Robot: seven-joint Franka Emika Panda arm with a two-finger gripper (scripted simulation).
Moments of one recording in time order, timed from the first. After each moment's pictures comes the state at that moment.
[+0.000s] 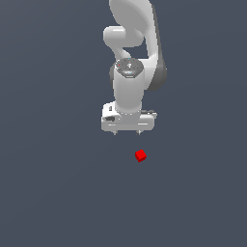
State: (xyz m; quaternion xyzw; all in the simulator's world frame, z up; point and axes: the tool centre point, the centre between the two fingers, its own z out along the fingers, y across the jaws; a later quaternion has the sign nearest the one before) arm 0.004 0.015 0.167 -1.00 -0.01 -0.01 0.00
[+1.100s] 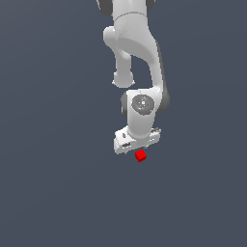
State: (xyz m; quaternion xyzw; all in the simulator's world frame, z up) arm 0.031 0.058 0.072 -0.99 -0.15 0.00 0.00
